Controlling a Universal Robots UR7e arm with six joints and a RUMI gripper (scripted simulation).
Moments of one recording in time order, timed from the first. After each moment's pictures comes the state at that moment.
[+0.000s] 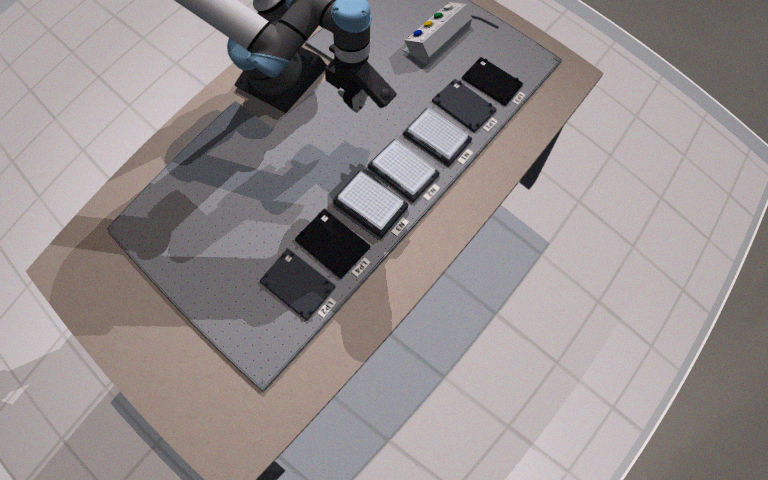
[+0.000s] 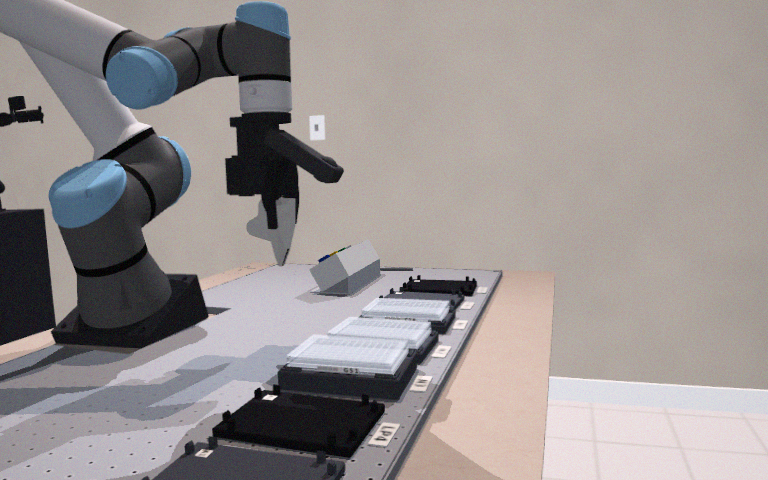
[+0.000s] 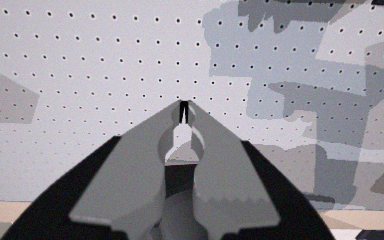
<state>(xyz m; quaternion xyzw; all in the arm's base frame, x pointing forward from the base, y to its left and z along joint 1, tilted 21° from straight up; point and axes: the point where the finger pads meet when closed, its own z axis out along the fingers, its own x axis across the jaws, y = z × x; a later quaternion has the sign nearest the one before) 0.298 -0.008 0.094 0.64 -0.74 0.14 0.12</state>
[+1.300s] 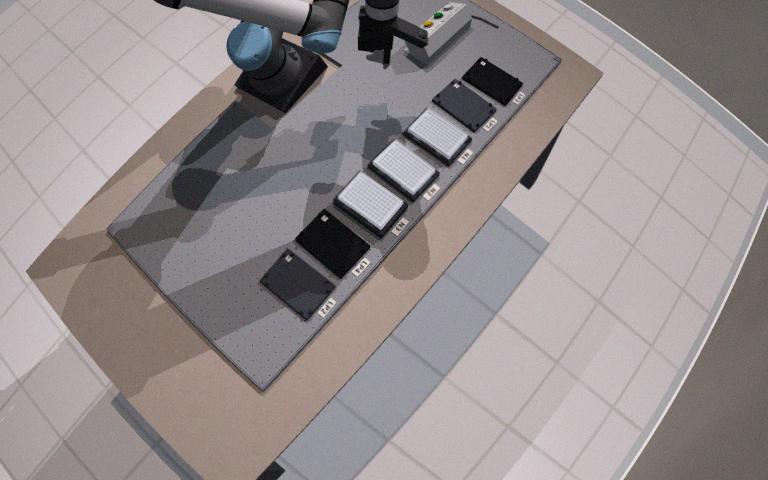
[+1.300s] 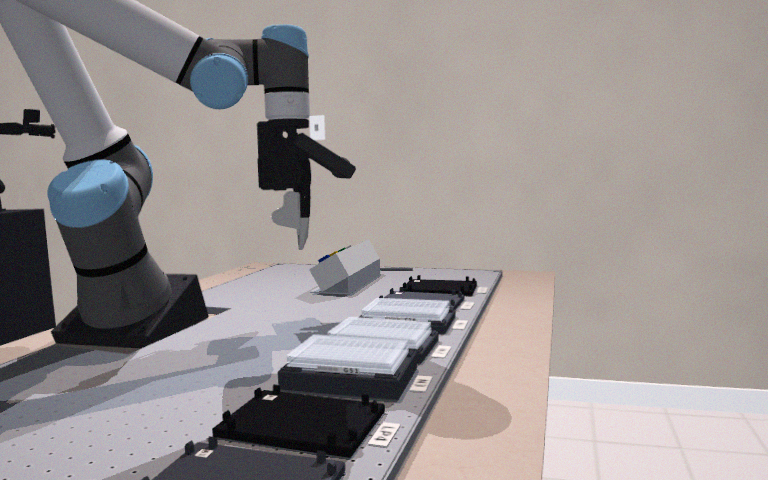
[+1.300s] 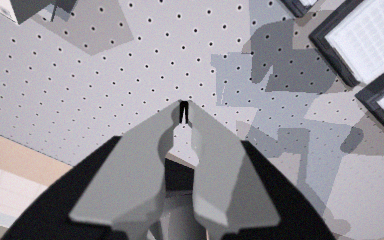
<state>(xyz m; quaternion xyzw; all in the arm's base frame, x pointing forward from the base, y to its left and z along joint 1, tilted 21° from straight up) 0.280 0.134 0.041 0.84 -0.51 0.09 0.16</state>
